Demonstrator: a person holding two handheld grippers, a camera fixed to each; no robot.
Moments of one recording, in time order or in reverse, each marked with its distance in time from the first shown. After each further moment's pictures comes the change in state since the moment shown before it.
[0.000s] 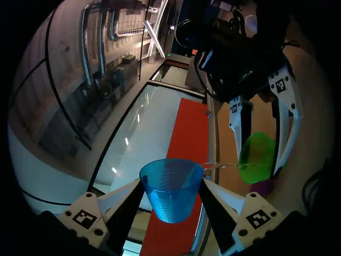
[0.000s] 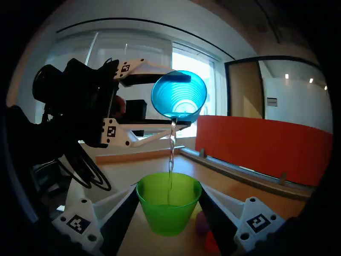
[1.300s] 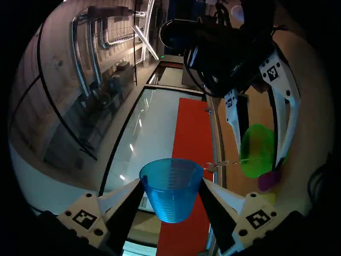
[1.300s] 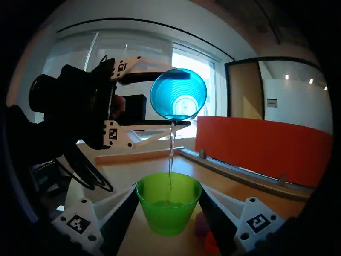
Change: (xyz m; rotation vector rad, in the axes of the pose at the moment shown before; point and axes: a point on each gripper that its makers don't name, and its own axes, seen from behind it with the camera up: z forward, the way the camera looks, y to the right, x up) left arm 0.003 -0.008 -0.001 0.021 0.012 0.124; right arm -0.001 0.002 0.003 -0.002 0.006 -0.004
